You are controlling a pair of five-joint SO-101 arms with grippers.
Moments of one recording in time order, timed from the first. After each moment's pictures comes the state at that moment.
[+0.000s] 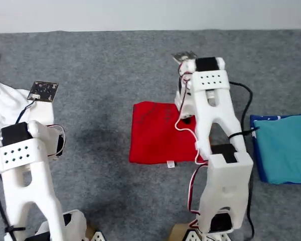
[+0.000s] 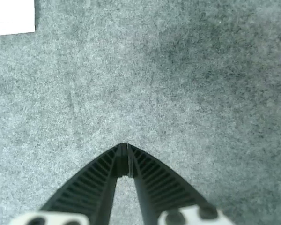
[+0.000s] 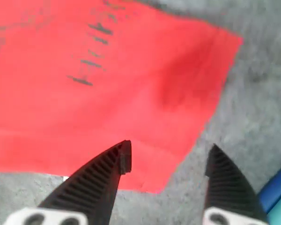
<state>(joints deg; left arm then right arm) -21.5 -28.9 32.7 87.6 -14.2 -9.4 30.9 -29.8 100.3 9.6</state>
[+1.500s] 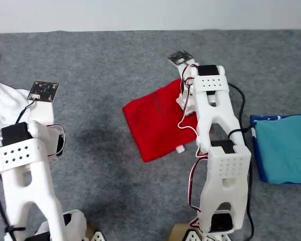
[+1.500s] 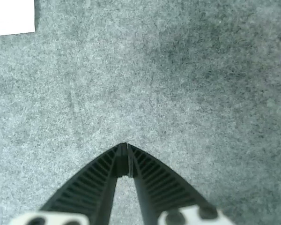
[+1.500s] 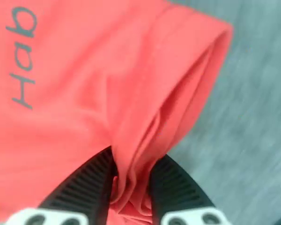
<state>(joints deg) -21.5 -28.9 32.7 87.6 -14.2 -7.6 38.7 -28.9 77.0 28.2</state>
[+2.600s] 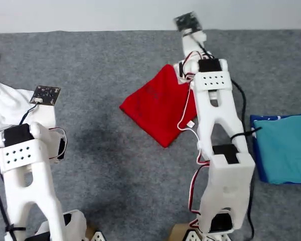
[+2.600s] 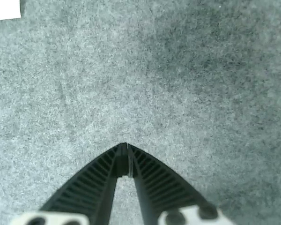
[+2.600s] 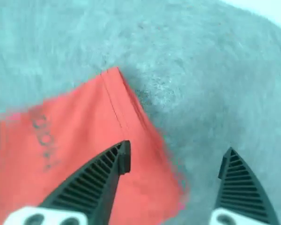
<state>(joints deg) -21.5 -28.9 35.3 87.6 -14.2 -8.9 28.9 -28.9 60.5 6.8</state>
